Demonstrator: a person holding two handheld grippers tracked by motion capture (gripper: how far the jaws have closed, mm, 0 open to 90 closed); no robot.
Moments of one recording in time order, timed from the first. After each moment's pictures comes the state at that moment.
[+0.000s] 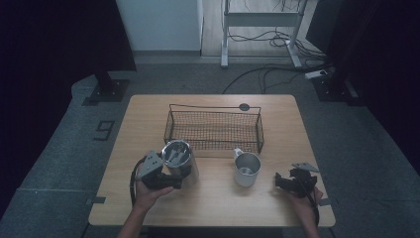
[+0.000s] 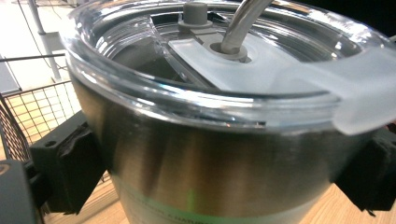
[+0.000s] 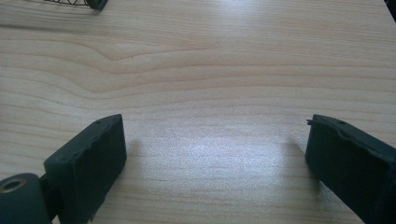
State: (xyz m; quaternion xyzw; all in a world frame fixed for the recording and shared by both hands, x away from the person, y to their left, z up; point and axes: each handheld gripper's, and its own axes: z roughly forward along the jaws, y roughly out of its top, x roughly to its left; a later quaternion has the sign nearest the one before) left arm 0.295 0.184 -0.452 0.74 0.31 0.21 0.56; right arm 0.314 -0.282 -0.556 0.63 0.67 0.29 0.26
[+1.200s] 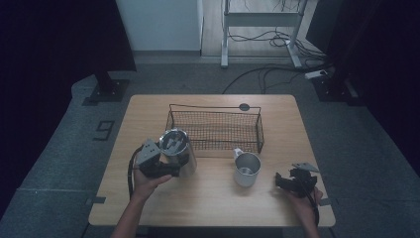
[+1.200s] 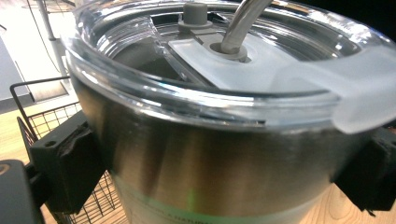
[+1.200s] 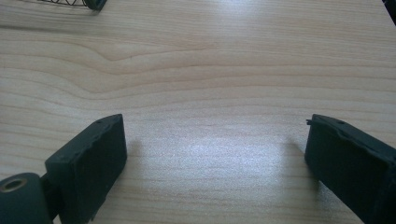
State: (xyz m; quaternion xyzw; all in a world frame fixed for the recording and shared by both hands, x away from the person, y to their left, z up) left arm 0.319 0.190 -0.434 0.73 0.32 0.22 0.56; right arm 0.314 -0.282 -0.556 0.63 0.67 0.29 0.26
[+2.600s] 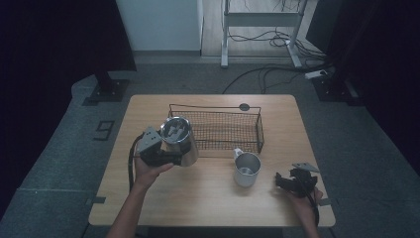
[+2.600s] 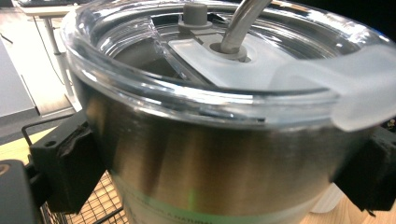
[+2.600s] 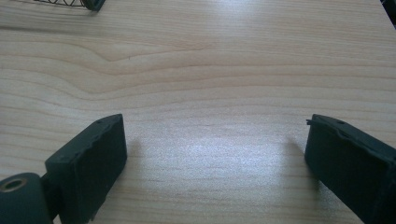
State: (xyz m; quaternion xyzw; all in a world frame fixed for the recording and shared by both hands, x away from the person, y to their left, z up) left arm 0.337 0.181 -0.404 0.73 0.31 0.23 0.56; right arm 0.314 -0.282 -0.556 0.63 0.67 0.29 0.27
